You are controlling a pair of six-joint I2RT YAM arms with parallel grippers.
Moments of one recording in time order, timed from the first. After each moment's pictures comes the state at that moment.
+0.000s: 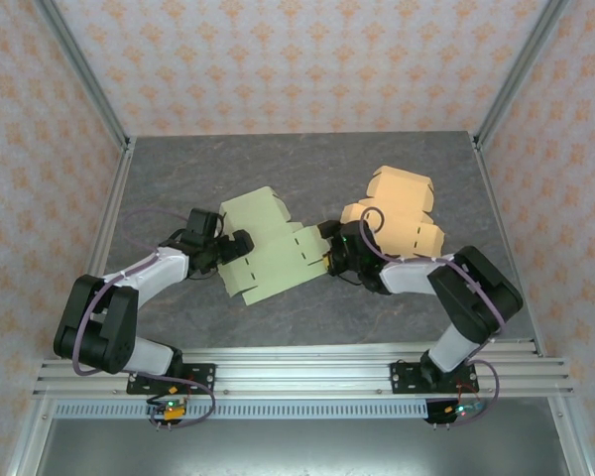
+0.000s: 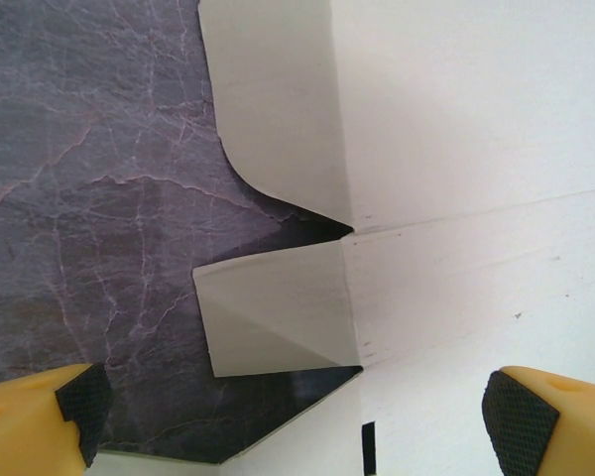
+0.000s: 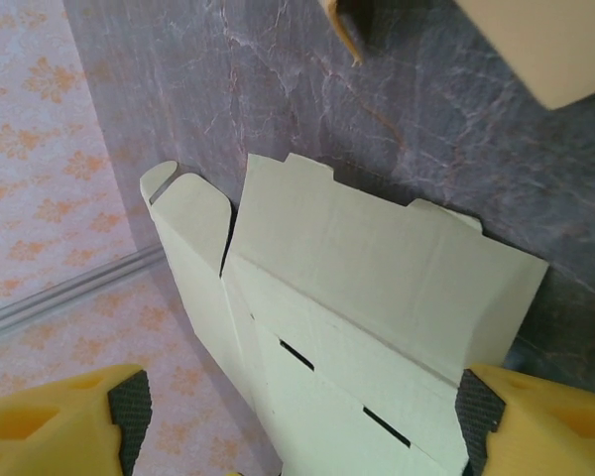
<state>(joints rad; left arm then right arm) -0.22 1.41 0.68 -0.25 0.13 -0.70 0.62 1.59 0.63 0.36 -0.04 1.74</state>
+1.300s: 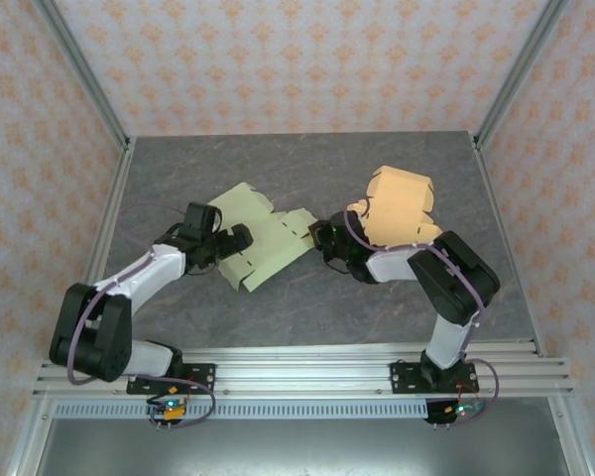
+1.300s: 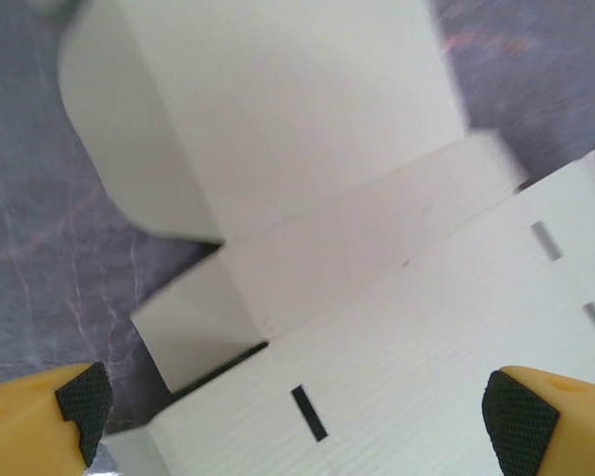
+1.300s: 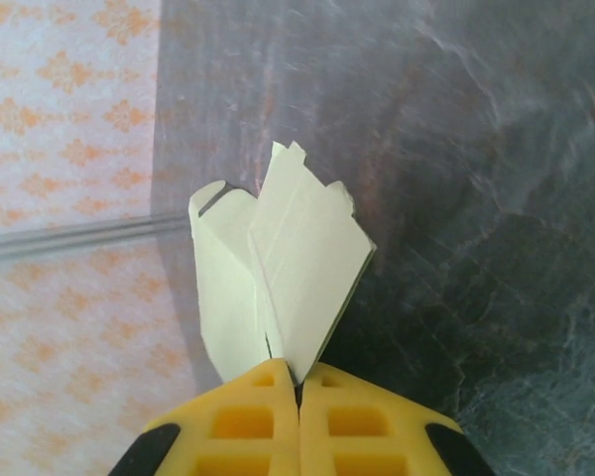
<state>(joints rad) -0.22 1.29 0.80 -0.40 0.09 -0.67 0.62 1.71 0.77 0.46 -0.02 1.42</state>
